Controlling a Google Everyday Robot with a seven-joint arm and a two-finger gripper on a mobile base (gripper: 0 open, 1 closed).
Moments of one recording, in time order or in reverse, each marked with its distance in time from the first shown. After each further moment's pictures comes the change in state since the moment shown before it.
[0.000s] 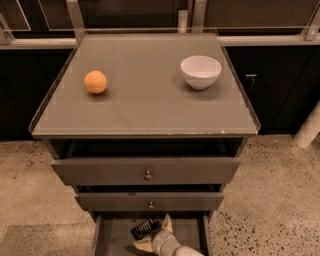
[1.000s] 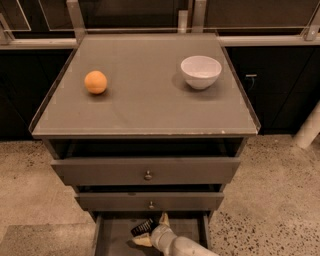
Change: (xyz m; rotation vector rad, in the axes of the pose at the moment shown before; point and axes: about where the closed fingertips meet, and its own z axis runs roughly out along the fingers) arm 0.009 -0.007 0.042 -0.050 0.022 -0.025
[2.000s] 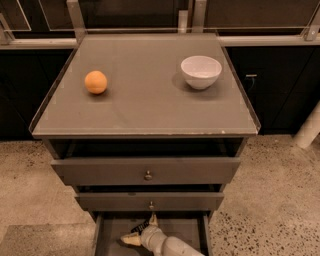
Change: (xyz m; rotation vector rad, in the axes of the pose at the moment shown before) arm -0.006 0.038 0.047 -0.073 -0.074 0.120
